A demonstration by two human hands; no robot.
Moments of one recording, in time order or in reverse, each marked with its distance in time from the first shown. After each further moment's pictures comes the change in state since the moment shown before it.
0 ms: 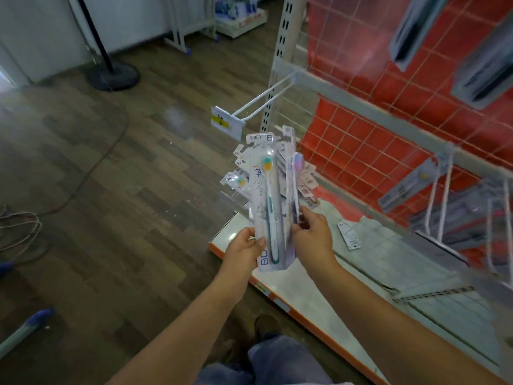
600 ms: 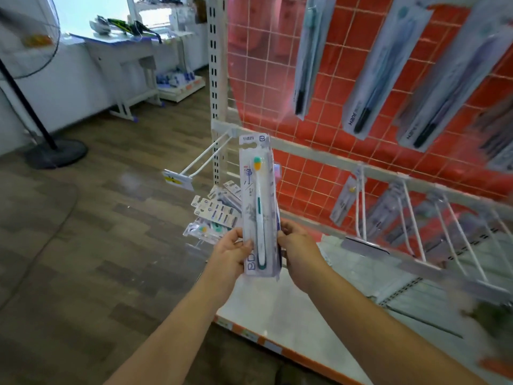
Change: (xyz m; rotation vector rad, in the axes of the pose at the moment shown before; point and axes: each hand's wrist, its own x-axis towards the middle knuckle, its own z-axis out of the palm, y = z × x) left_hand -0.008 0.069 0.036 -0.083 -0.339 0.164; right_hand -0.030 -0.040 -0.063 0.452 -0.001 0.092
